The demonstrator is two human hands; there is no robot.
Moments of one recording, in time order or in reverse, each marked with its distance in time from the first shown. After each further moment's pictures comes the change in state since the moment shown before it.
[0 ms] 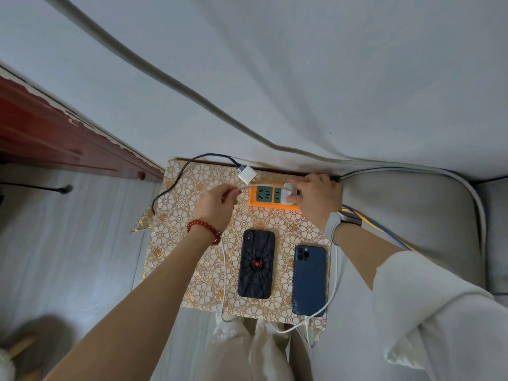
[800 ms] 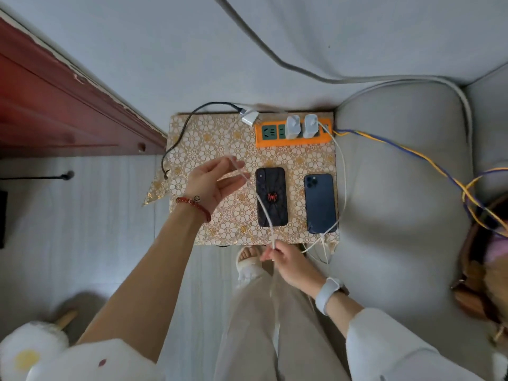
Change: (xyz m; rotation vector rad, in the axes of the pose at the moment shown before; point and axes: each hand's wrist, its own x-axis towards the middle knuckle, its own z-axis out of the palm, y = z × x) left_hand -0.081 -0.023 -0.056 -1.013 -0.302 -0.394; right_hand -0.233 -0.112 0.079 0.963 -0.457 0.268
